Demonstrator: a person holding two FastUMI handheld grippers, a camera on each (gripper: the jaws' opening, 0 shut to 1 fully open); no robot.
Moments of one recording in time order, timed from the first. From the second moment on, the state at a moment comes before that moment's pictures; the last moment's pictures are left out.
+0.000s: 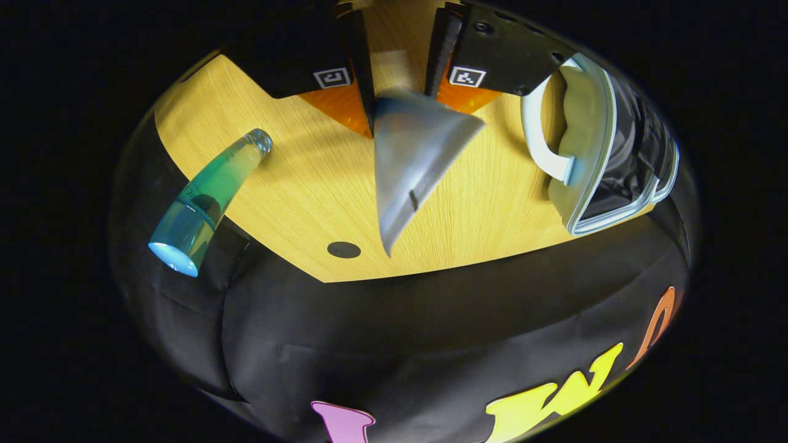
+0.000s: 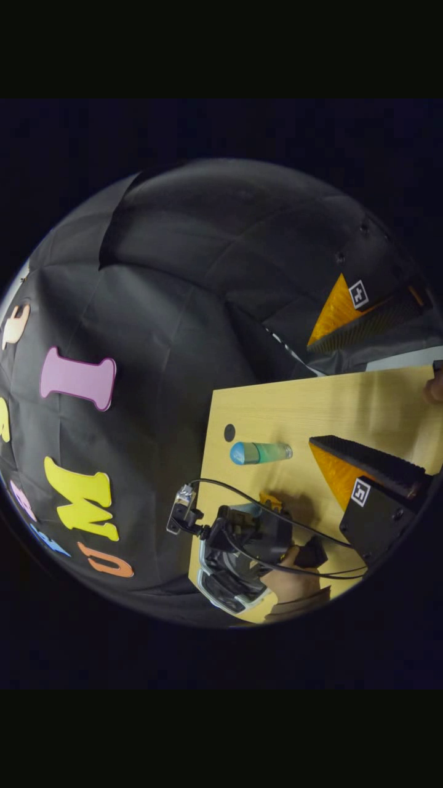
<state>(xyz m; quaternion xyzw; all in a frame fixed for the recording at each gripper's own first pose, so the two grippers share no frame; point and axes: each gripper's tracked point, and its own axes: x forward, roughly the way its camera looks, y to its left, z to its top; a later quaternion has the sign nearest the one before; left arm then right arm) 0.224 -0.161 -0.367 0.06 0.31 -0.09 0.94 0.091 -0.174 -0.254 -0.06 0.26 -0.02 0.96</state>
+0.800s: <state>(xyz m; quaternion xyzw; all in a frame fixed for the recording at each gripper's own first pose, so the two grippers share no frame) 0.116 -0.099 -0.222 0.03 0.26 -0.10 0.96 0.230 -0.067 -0.320 -0.02 0.24 0.06 0.97</state>
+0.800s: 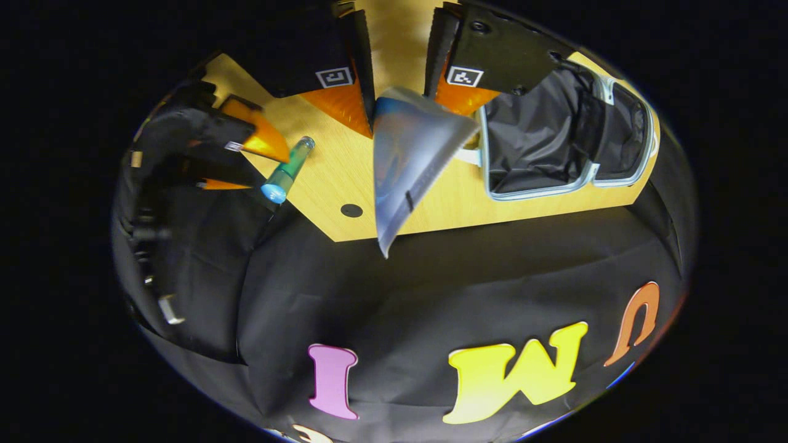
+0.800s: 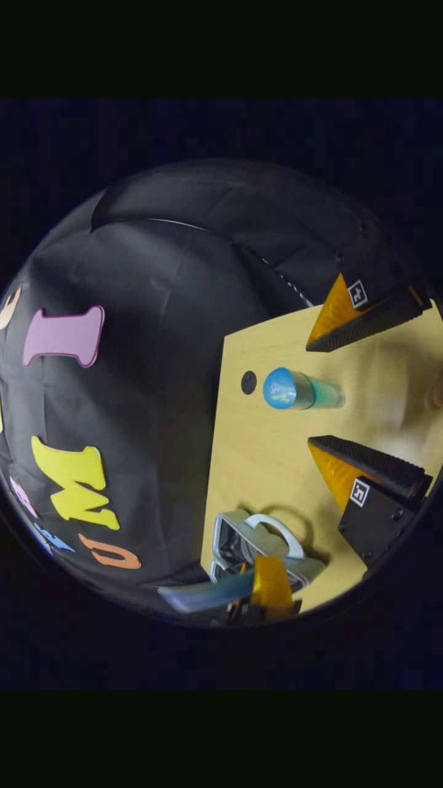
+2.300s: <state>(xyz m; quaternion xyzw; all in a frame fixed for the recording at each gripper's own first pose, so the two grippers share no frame) 0.080 0.113 -0.243 -0.01 0.32 -0.02 0.95 0.057 0.007 -0.209 0.04 0.23 0.04 0.97</state>
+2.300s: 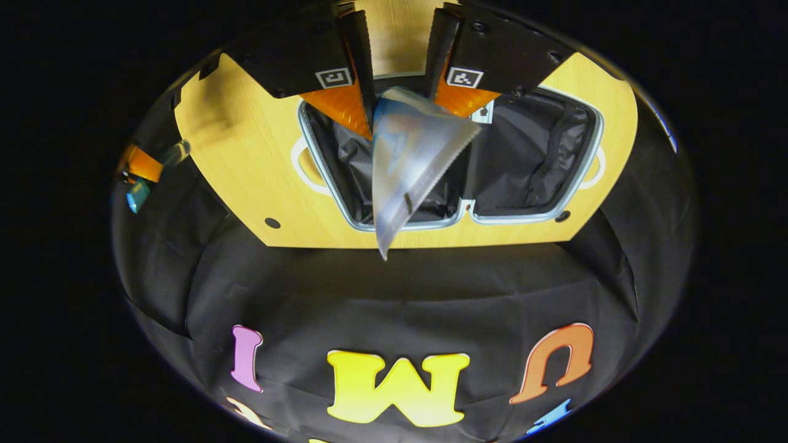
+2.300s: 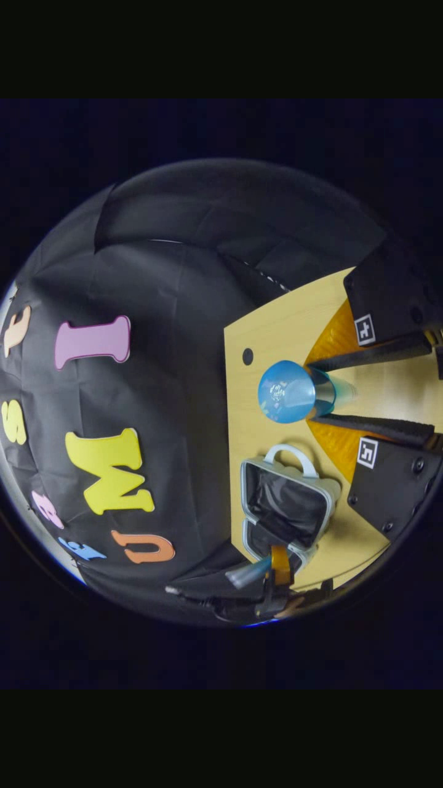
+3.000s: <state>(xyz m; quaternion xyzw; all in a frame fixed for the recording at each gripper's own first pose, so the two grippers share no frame) 0.108 0.131 -0.357 -0.03 0.46 0.01 0.89 -0.001 0.073 -0.168 0.00 0.22 0.09 0.97</state>
